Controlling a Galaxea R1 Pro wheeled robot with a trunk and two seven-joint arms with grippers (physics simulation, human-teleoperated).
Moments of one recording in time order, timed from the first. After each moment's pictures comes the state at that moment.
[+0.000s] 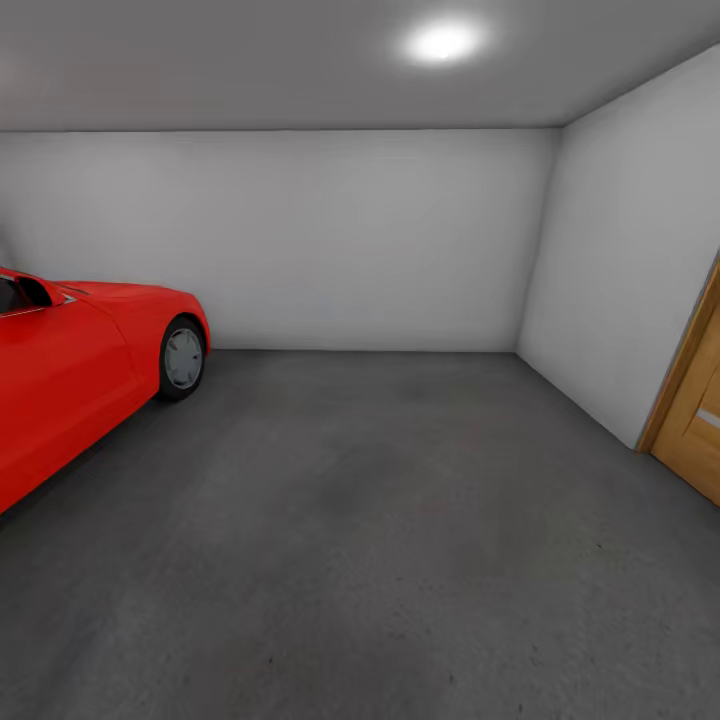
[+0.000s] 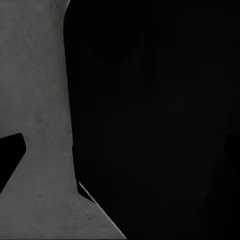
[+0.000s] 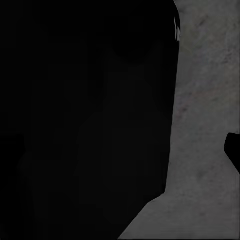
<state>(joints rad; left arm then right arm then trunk) 0.00 0.00 0.00 0.00 0.00 0.00 0.00 0.00 0.00 0.00 0.00 0.00 0.00 0.00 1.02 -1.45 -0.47</state>
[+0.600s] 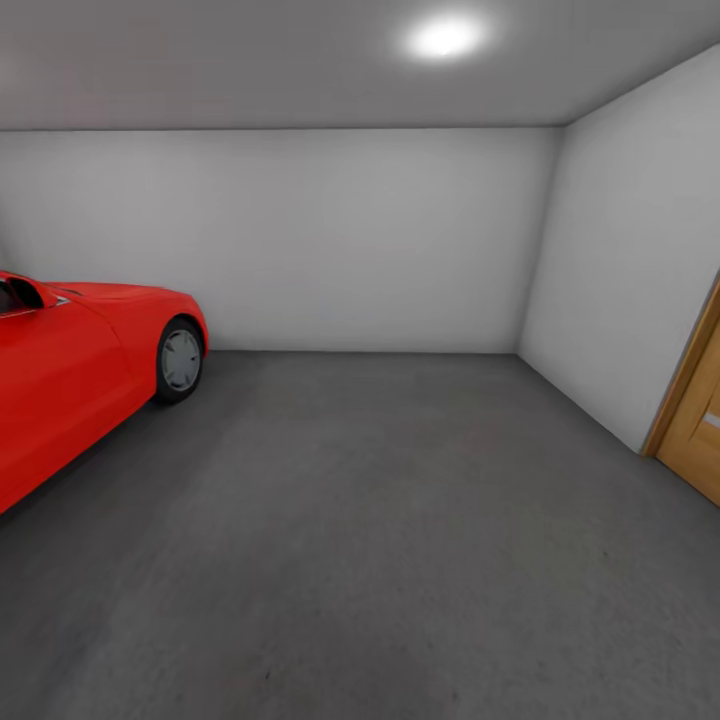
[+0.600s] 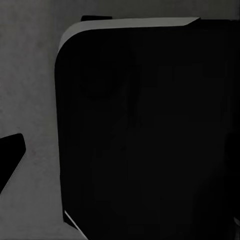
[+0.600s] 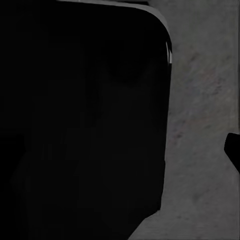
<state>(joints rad) 0.00 -0.02 0.01 -0.06 0.02 -0.02 0.00 0.00 -0.01 0.01 0.00 0.00 -0.06 0.00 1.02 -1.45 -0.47</state>
